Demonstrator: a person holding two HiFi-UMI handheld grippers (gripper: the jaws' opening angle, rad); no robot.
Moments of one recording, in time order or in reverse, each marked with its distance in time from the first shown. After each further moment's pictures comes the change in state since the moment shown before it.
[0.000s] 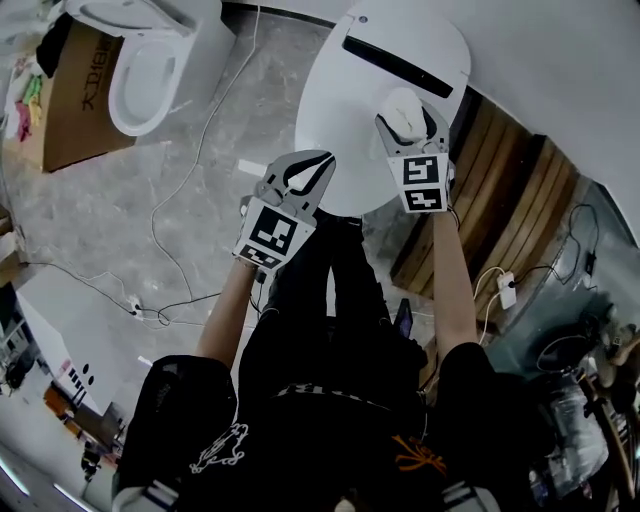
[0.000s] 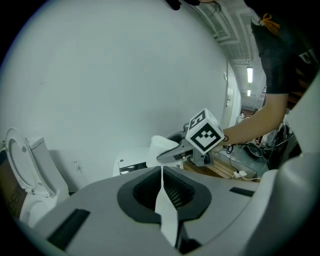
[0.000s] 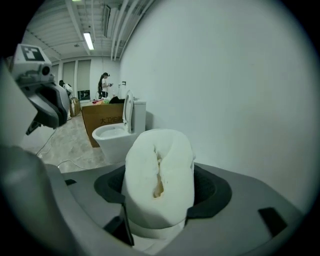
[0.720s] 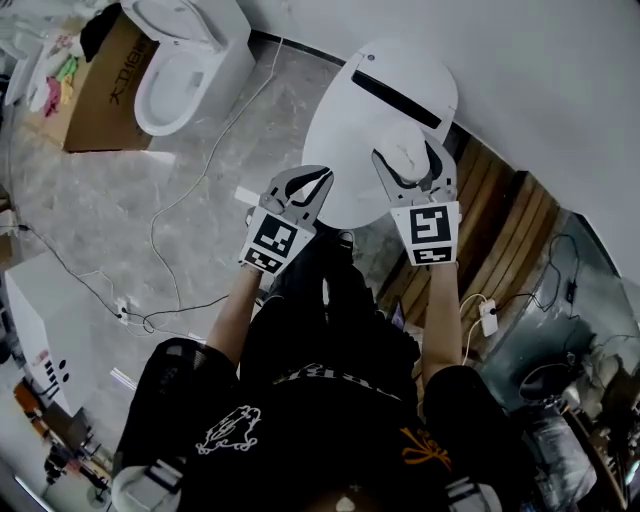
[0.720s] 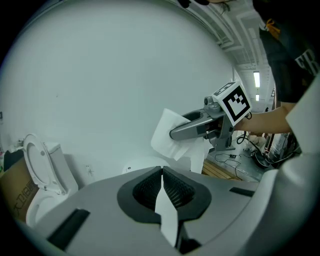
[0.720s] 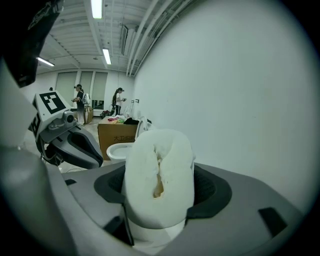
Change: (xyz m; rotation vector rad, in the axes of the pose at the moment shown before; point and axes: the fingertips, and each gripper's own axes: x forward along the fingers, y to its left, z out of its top) left arm -0.073 -0.024 0.046 -0.054 -0.074 0.105; right arm -0.150 0.041 0.126 -0.088 -0.171 0.083
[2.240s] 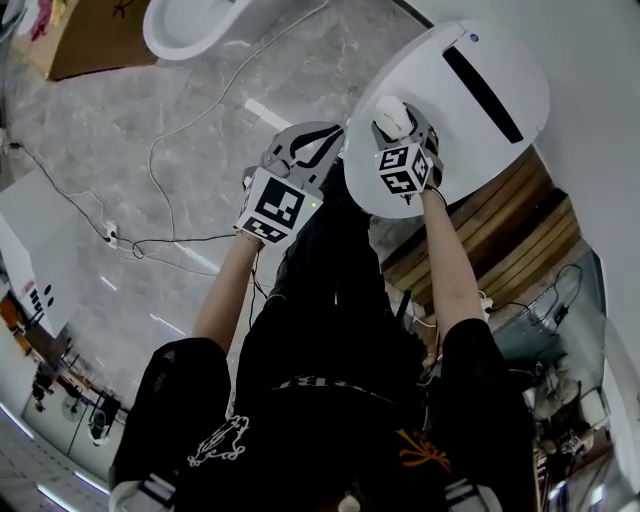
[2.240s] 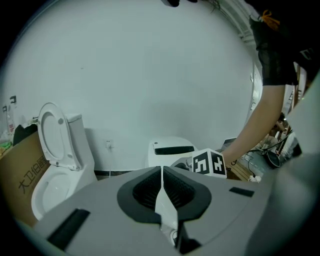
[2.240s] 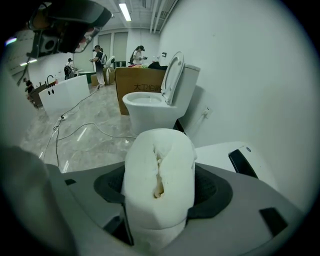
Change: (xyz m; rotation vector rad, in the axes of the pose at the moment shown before) left arm 0.014 0.159 -0.140 -0.120 0.124 0.110; right arm 0.288 0.137 -0.230 -0.239 0.372 0.232
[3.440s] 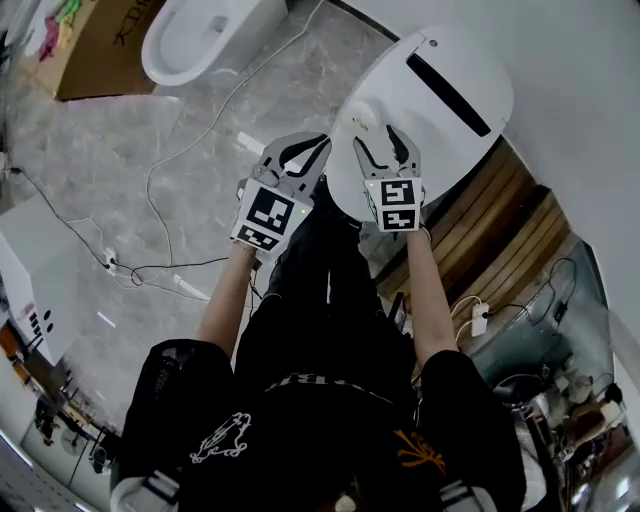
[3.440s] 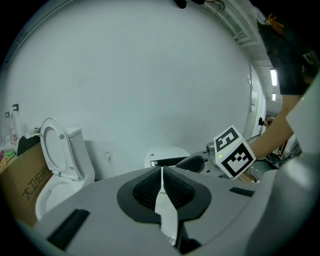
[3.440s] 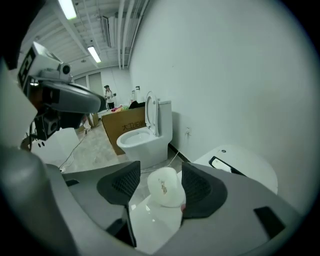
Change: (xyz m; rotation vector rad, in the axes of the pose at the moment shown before) left arm -0.028 -0.044 0.050 0.031 -0.068 0.021; right arm -0.140 -0.010 0.051 0.381 -0.246 -0.028
